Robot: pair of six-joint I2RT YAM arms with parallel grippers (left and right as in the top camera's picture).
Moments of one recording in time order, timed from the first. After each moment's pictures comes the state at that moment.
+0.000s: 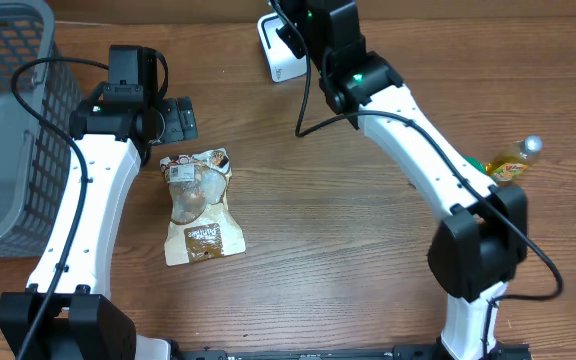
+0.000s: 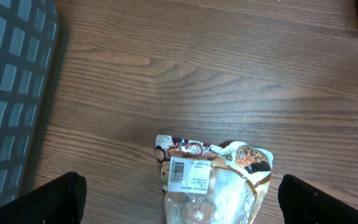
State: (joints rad) left arm -0.05 1.62 1.45 -0.89 -0.17 -0.23; right arm 0.49 2.04 1.87 -0.11 0.19 -0.41
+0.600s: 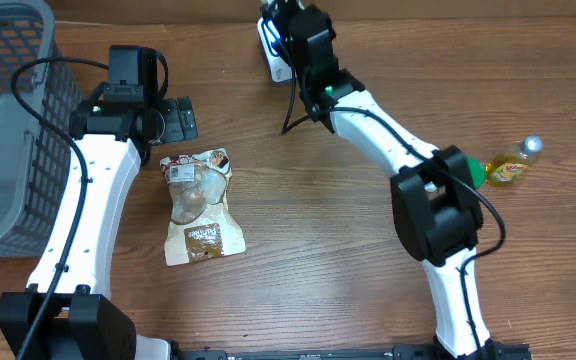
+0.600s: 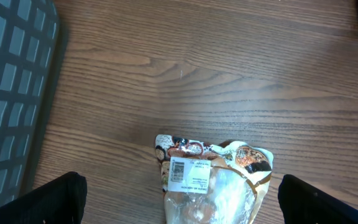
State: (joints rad) left arm -0.05 1.62 1.45 -0.89 -0.17 -0.23; right arm 0.49 2.31 1.87 0.17 0.33 -0.43
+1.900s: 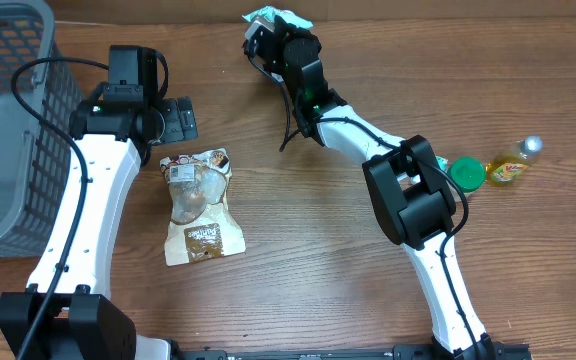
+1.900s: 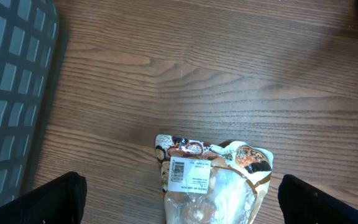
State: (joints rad) left arm -0.05 1.62 1.45 -0.89 -0.17 -0.23; right arm 0.49 2.50 1.87 0.52 0.24 -0.80
